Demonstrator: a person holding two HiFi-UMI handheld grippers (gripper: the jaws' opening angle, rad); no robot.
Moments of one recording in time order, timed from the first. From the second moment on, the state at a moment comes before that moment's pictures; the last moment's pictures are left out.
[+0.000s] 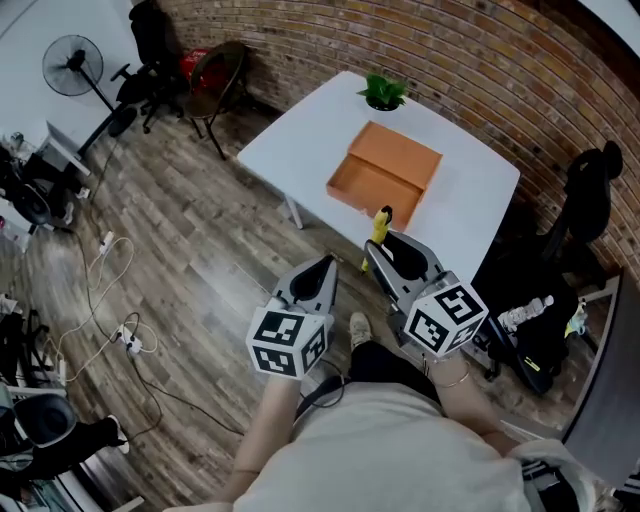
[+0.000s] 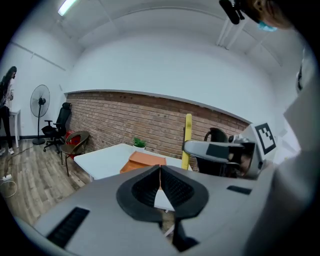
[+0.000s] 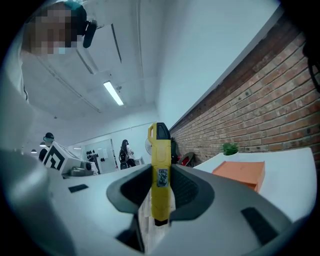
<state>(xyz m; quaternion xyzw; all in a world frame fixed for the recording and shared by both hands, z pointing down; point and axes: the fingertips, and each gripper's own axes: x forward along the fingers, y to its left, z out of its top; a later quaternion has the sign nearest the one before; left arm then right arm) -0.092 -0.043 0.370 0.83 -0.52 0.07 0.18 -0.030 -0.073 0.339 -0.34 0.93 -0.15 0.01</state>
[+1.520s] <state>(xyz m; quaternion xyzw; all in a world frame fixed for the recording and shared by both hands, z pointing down) -0.084 -0.276 0.404 0.85 -0.47 0.07 0.25 0.012 -0.294 0.368 -0.40 0.90 -0.16 -0.07</state>
